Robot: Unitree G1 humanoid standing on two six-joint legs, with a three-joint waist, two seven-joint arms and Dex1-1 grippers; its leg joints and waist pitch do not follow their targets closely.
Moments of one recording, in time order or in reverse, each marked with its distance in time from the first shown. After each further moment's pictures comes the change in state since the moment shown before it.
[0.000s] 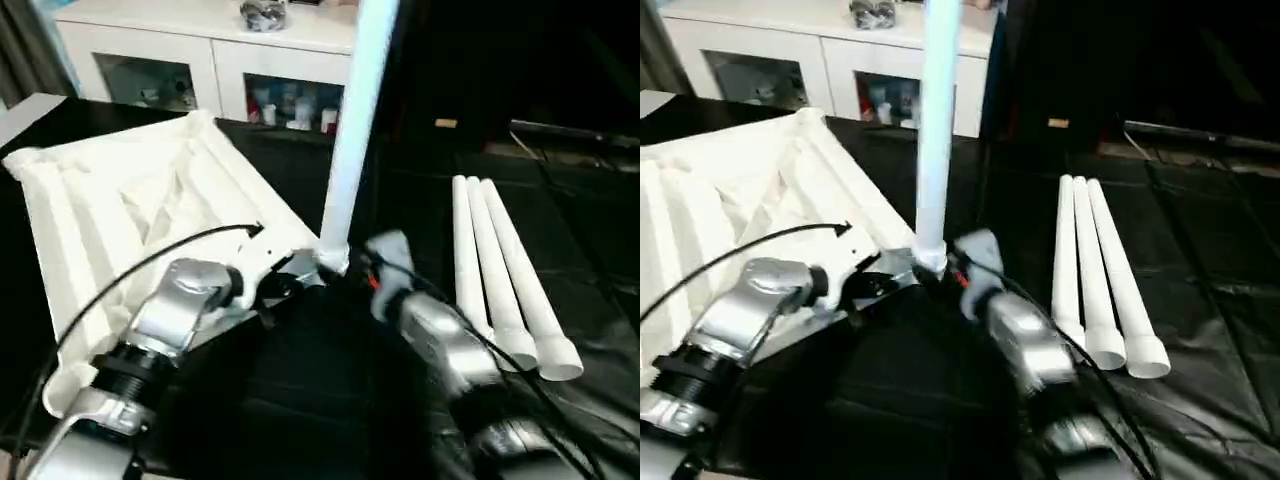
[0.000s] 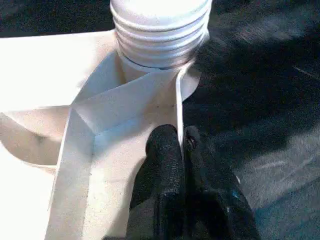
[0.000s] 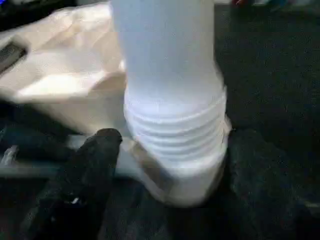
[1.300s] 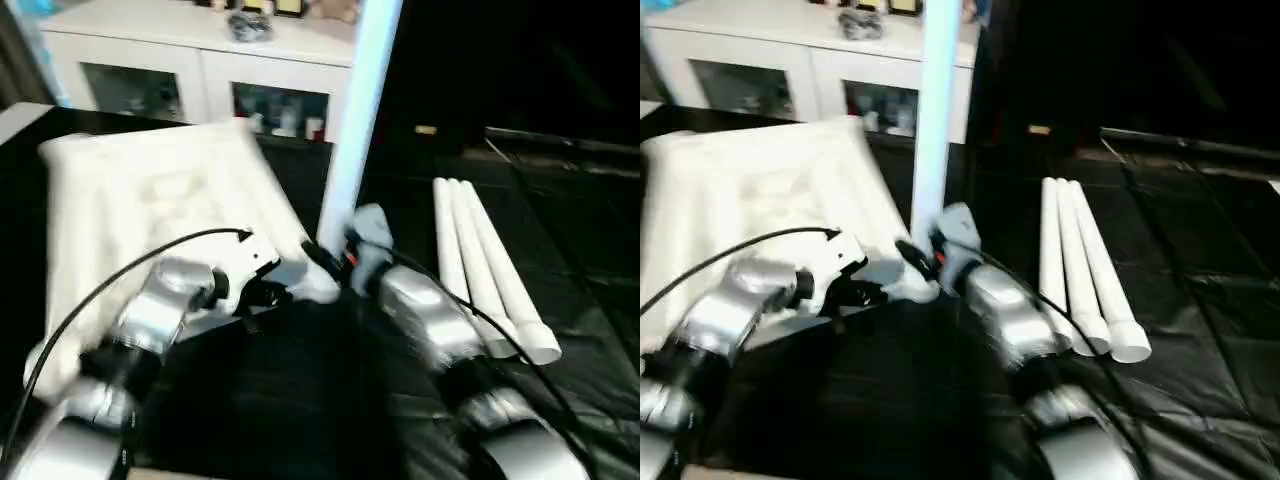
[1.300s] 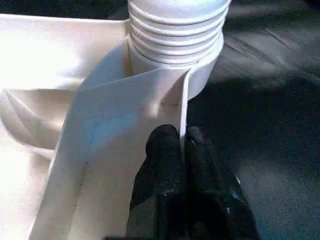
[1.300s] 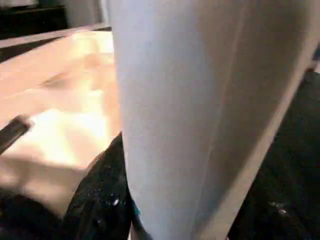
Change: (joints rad) left arm 0.036 -0.009 0.045 -0.053 -0.016 0.142 -0.004; right arm -0.223 0.095 0.044 0.135 -0.057 -0.028 -0.194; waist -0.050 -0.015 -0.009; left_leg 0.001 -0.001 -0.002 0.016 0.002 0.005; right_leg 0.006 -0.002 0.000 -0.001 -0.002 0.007
